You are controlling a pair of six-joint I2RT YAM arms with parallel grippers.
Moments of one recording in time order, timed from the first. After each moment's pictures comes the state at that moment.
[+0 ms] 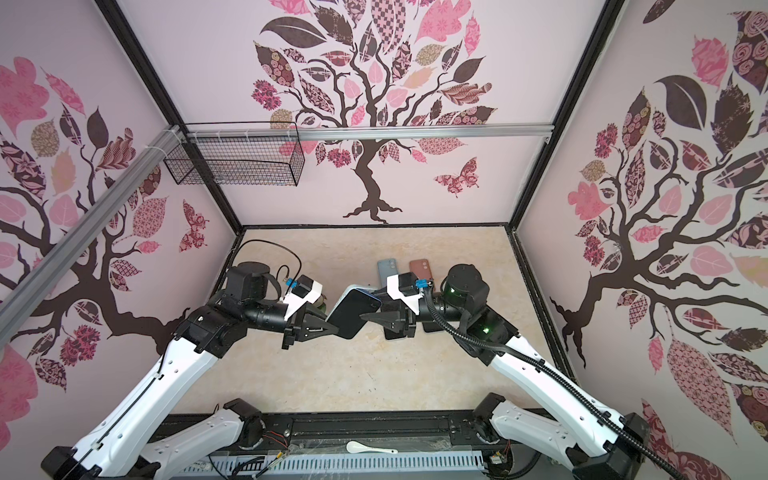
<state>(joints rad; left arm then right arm) -0.47 0.98 1.05 -0.66 1.06 0.30 0.70 0.97 0.92 0.14 -0.89 -0.08</state>
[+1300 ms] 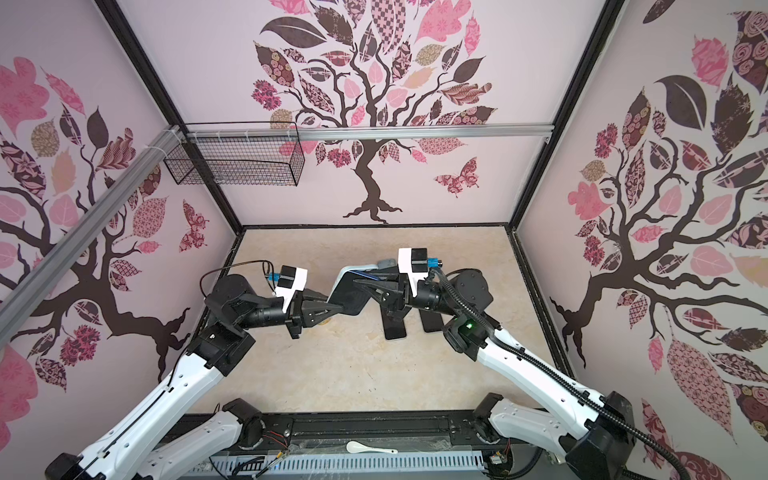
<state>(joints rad) -0.49 0.88 0.82 0.08 0.94 -0.12 0.73 1.05 0.91 0.58 -0.73 0.22</state>
